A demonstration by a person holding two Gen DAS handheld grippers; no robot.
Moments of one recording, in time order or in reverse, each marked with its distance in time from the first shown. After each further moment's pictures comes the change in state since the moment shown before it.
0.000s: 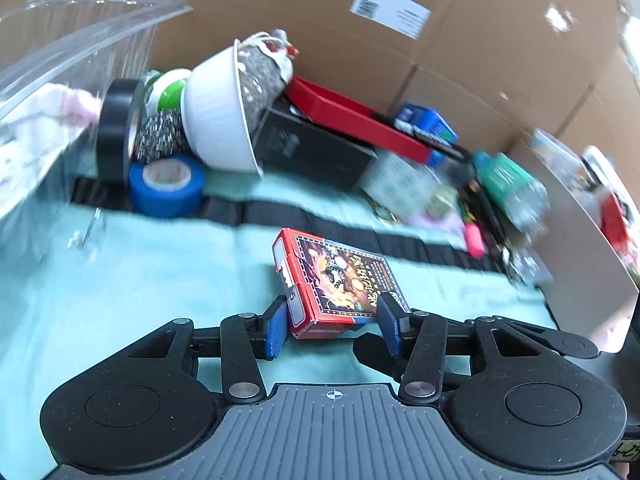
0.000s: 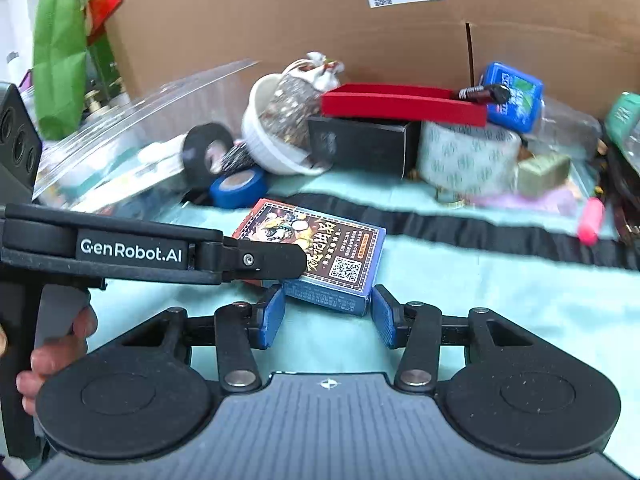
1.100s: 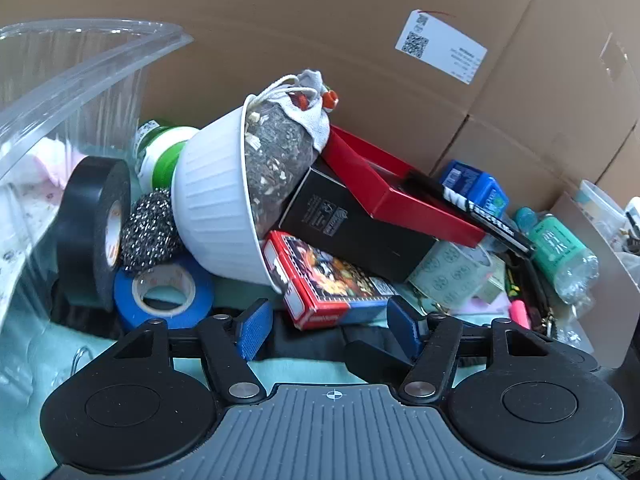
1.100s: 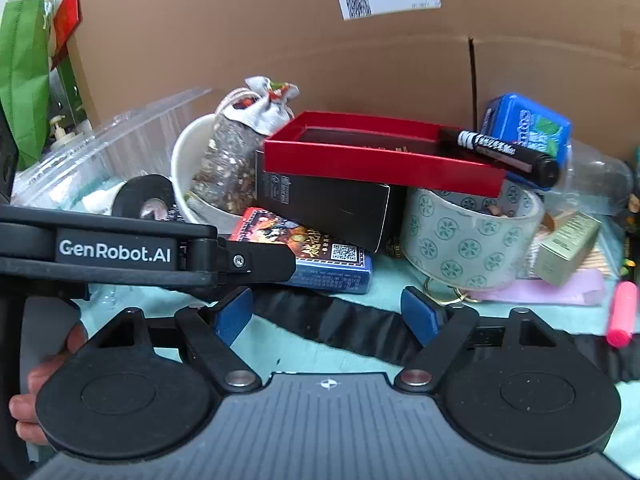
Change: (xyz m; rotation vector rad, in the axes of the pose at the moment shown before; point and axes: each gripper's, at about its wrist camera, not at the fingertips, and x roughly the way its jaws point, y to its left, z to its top) left arm 0.057 0.025 0.069 -0.016 -0.077 0.058; right arm 0.067 -0.043 0.063 0.010 -0.054 -0.033
